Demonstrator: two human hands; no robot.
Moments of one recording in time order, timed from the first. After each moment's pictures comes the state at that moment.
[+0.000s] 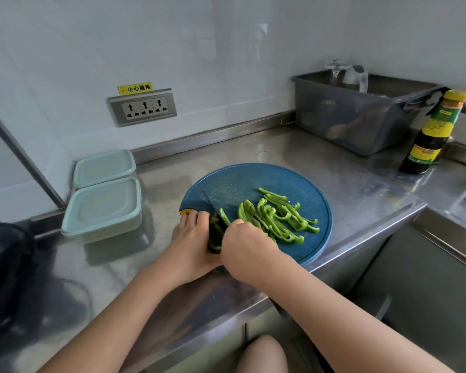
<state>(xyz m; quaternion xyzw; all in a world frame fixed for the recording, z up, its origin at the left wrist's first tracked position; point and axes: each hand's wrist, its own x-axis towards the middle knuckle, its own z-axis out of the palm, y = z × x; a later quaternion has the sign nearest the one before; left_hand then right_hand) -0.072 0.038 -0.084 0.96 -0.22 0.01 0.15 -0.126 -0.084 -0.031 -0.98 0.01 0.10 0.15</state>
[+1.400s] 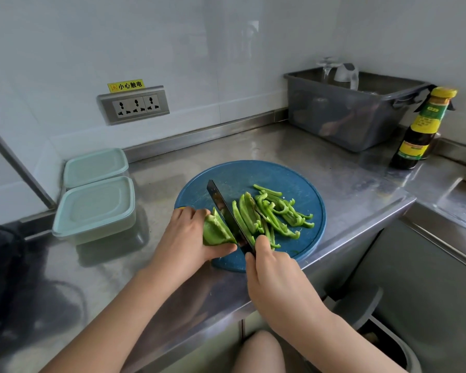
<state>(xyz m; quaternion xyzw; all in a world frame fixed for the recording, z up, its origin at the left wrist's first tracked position) -0.083 0.034 -0.071 0.95 -0.21 0.11 0.18 -0.182 -0.109 -0.063 -0.97 0.02 -0.04 0.24</state>
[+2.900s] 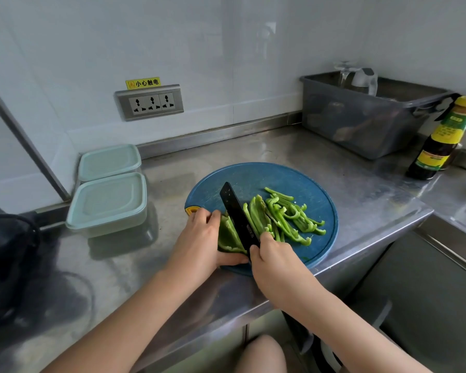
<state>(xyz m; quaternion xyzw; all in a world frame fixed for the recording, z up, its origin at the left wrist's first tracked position) -0.090 0.026 -0.070 0.97 -0.19 0.06 0.16 -0.150 -0.108 -0.056 -0.95 0.06 0.05 0.31</state>
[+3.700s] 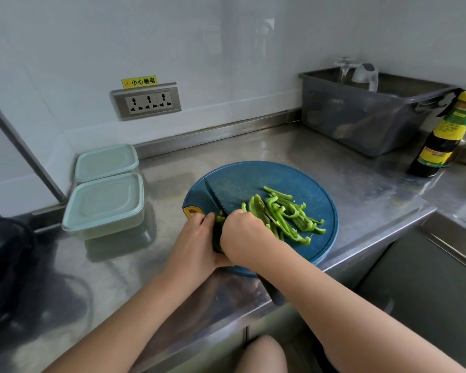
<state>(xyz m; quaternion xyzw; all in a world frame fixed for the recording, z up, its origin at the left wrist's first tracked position) -0.081 0.031 -0.084 0.95 -0.19 0.05 0.24 -0.097 -0.083 -0.039 -0.97 0.00 0.07 0.24</state>
